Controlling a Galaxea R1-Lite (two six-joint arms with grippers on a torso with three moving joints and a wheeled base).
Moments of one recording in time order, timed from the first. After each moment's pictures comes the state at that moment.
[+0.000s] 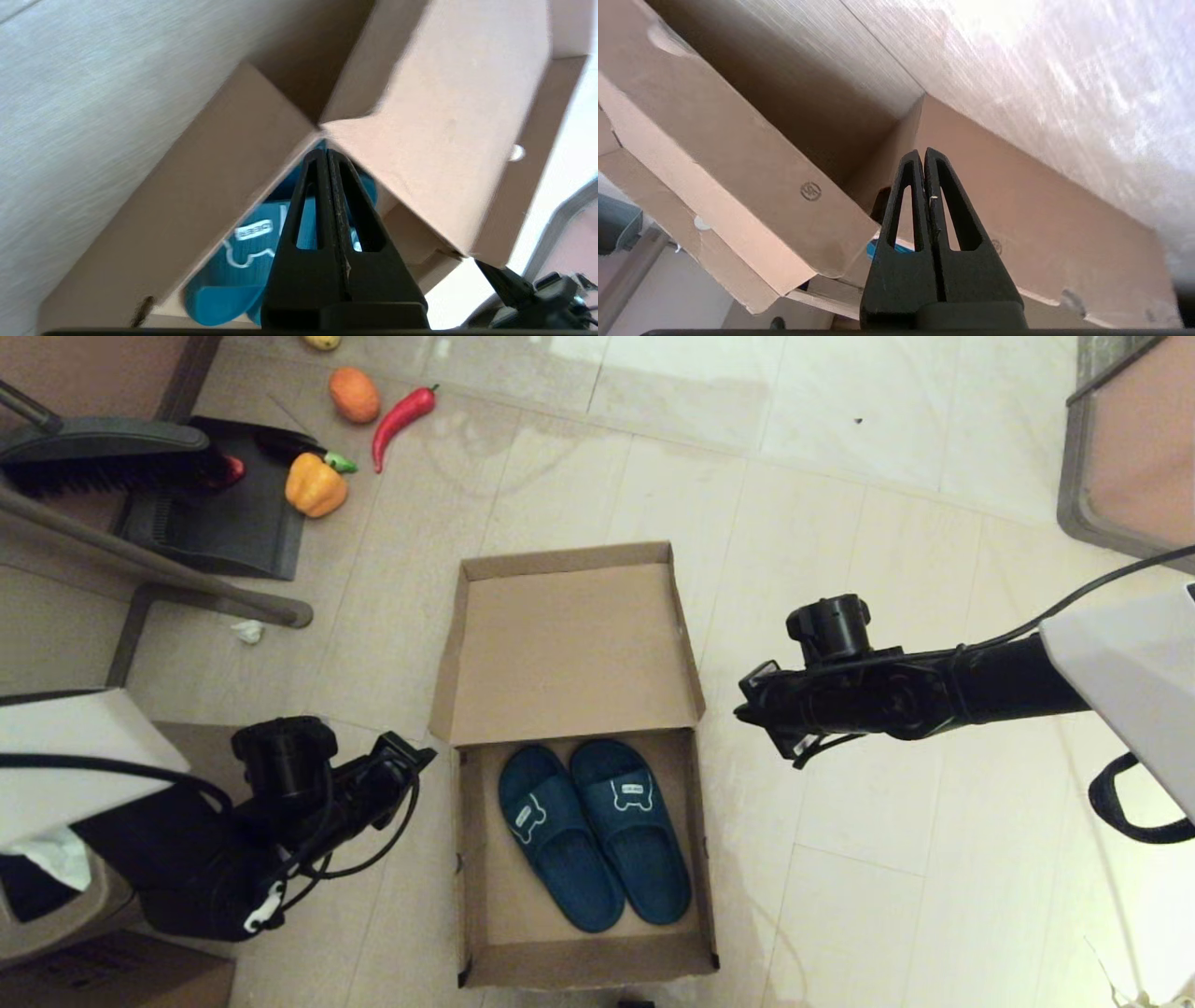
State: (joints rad) left arm -0.15 2.10 -0.65 -1.20 -0.14 -0.91; right arm 0.32 2.17 -1.53 -0.09 0.04 1.18
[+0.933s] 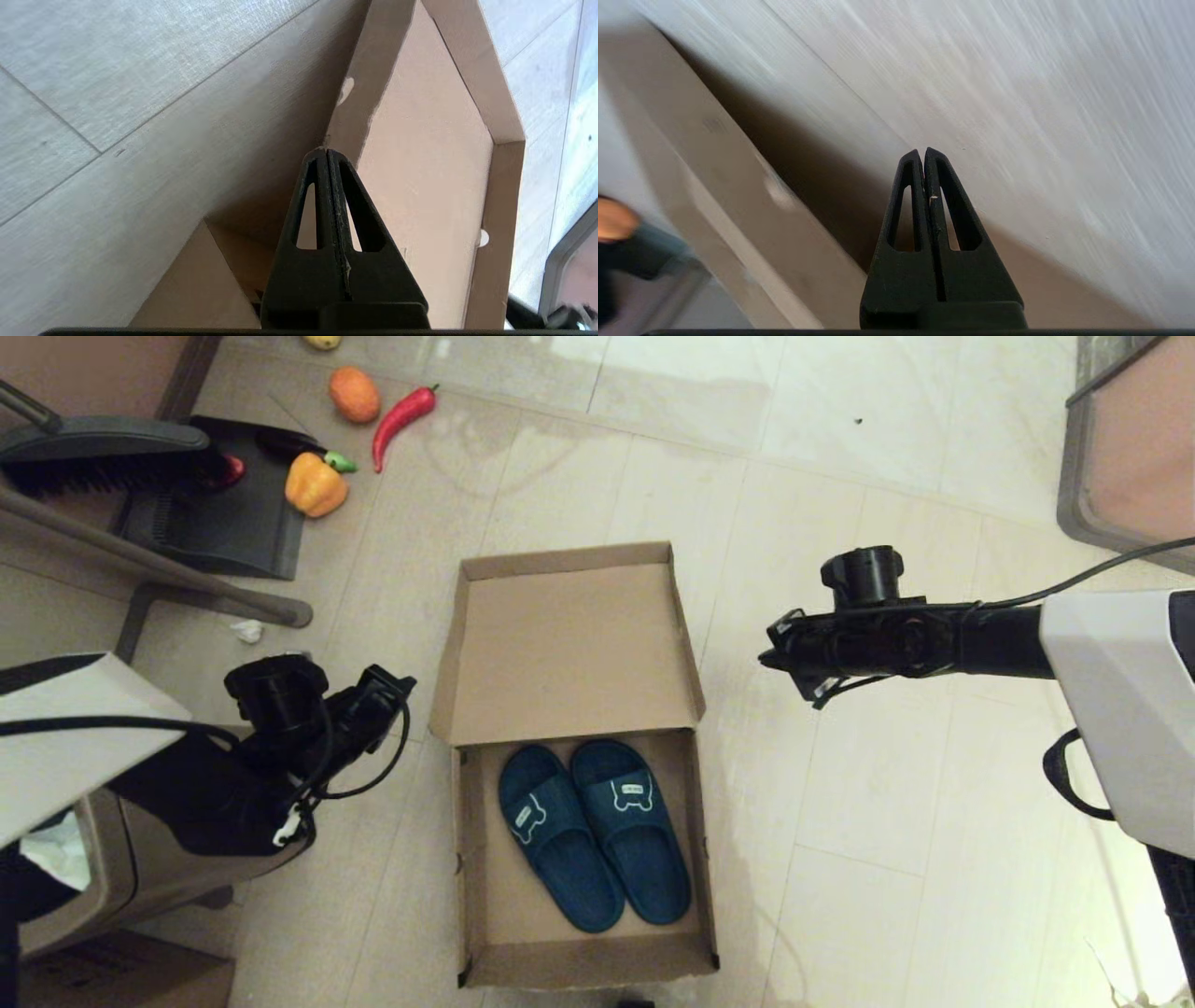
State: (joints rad) left arm -0.09 2.18 -0.98 -1.15 -0.12 -0.85; right arm 0.18 2.34 -1.97 0.06 0.12 1.11
